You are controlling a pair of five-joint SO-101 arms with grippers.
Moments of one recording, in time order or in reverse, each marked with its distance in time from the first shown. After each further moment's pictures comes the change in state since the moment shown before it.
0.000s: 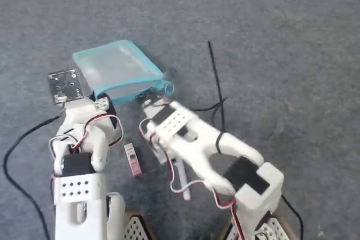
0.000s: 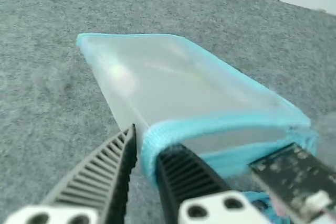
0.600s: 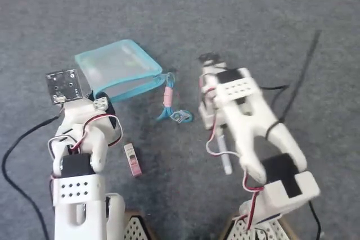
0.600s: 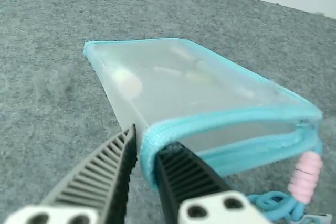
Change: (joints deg) left arm 0.0 -0.1 0.0 0.0 0.0; right arm 27.7 -9.6 -1.8 7.6 12.5
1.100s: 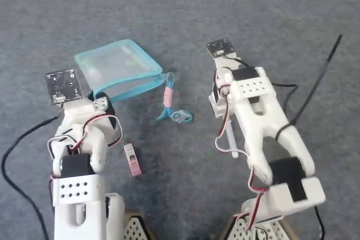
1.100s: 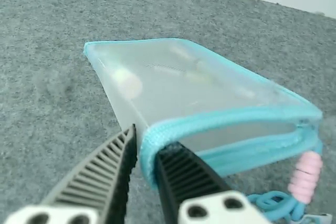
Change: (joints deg) left arm 0.0 0.0 0.0 0.0 0.0; right arm 5.0 -2.7 2.0 -9.7 7.0
